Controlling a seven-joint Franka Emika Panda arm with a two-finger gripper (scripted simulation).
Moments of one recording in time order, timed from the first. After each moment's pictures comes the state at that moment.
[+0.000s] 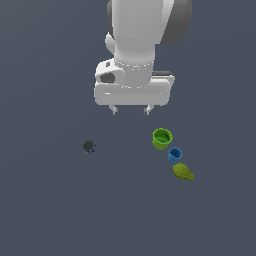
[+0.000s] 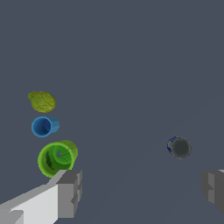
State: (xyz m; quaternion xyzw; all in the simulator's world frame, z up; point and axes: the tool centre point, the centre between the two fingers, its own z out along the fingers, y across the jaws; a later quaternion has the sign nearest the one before) arm 0.012 0.010 0.320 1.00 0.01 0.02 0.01
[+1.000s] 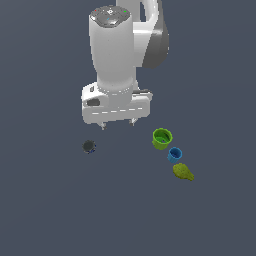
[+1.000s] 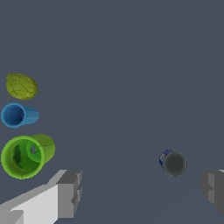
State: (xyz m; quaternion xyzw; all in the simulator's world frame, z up) arm 0.019 -0.034 0.267 1.00 0.09 0.01 0.01
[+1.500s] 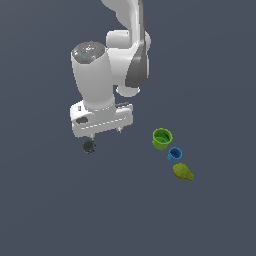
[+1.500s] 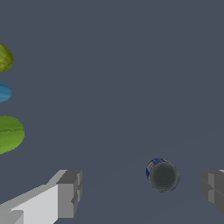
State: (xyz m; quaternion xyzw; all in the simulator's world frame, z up) arm 0.017 -0.082 0.210 0.99 0.16 0.01 0.00
